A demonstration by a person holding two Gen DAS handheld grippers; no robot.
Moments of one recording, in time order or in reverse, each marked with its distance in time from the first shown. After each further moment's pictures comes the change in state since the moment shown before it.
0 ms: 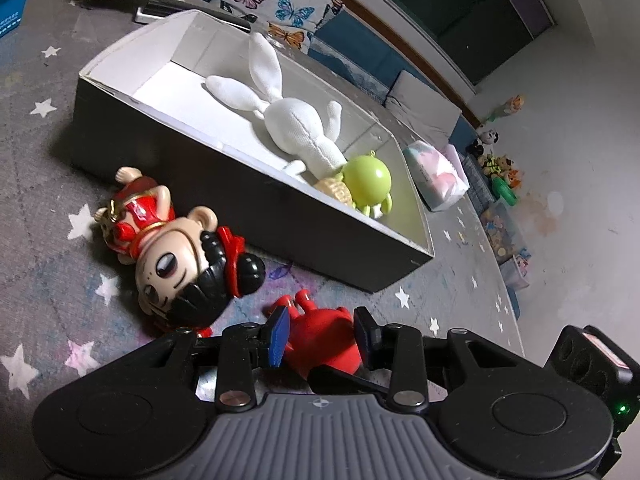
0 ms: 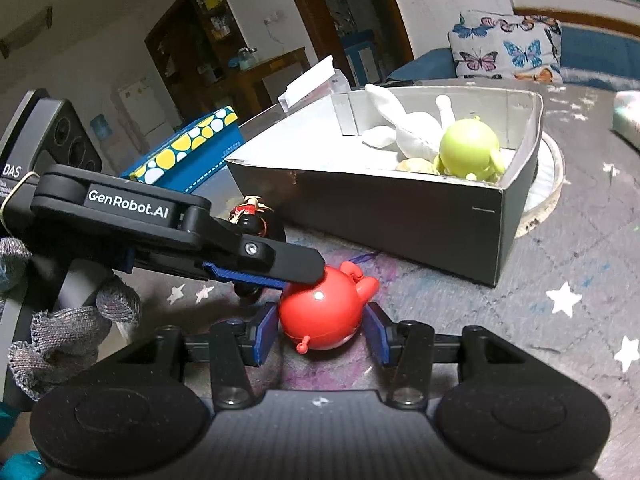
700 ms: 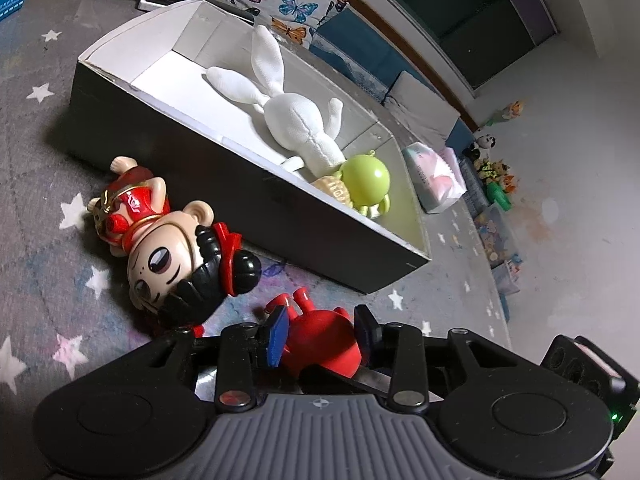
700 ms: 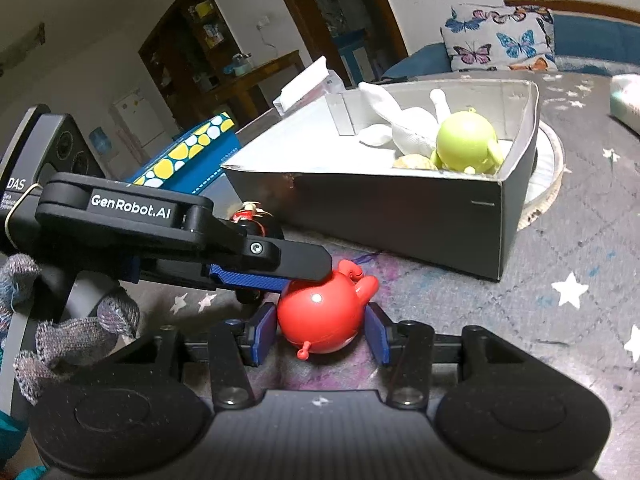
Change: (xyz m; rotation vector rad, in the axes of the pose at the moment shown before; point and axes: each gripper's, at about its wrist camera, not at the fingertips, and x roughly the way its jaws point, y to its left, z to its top) left arm 0.000 0.002 0.001 -0.042 0.013 -0.037; right arm 0.001 0.003 0.002 0.029 -0.014 0.007
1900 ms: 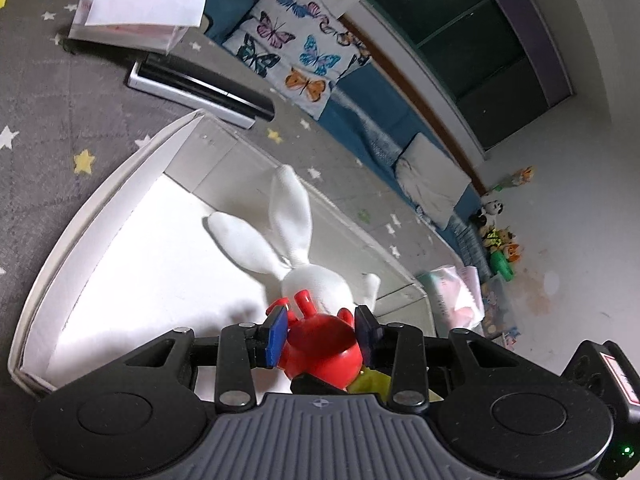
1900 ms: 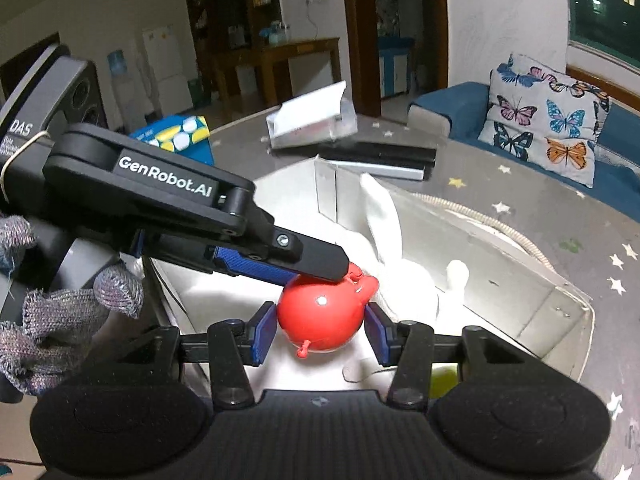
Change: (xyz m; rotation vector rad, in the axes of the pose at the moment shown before) left arm 0.043 0.031 0.131 -0.095 -0.131 -0.001; right arm 0.105 -0.019 0.141 -0.313 0.085 -0.074
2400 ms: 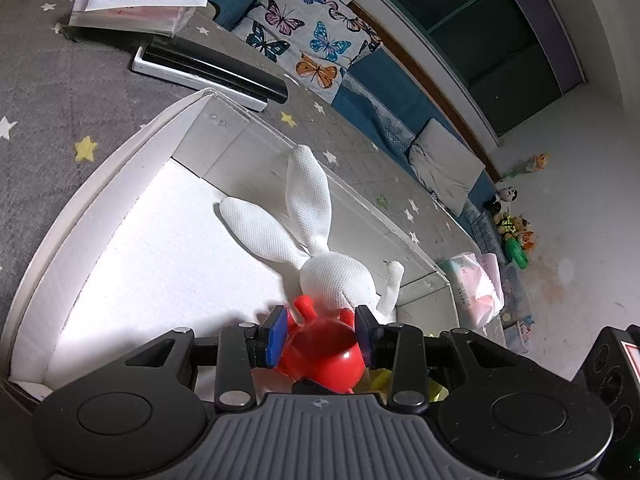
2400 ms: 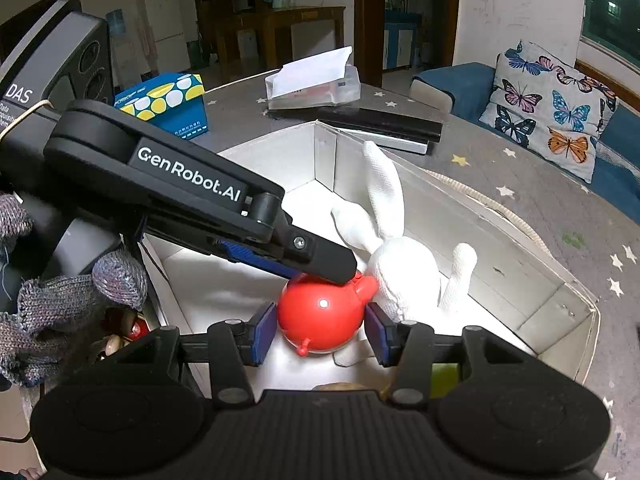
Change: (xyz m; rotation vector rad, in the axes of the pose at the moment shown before) left arm 0.013 0.004 -0.002 0.011 0.036 0.045; right arm 0.018 0.006 0.001 -0.057 0.096 -0.041
